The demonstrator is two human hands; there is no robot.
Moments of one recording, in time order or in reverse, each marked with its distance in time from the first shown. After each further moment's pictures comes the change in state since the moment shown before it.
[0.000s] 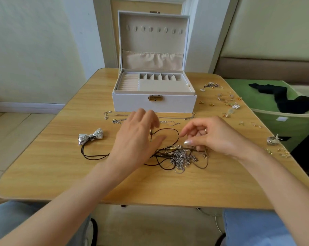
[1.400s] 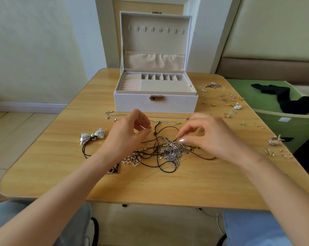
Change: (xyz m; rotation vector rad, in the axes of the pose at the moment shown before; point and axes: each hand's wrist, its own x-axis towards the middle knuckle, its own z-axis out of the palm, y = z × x) left_hand 0.005 -0.020 -0.011 -0.361 -0.104 -0.248; right_hand 0.001 0.002 0.008 -0.397 0.180 -0.180
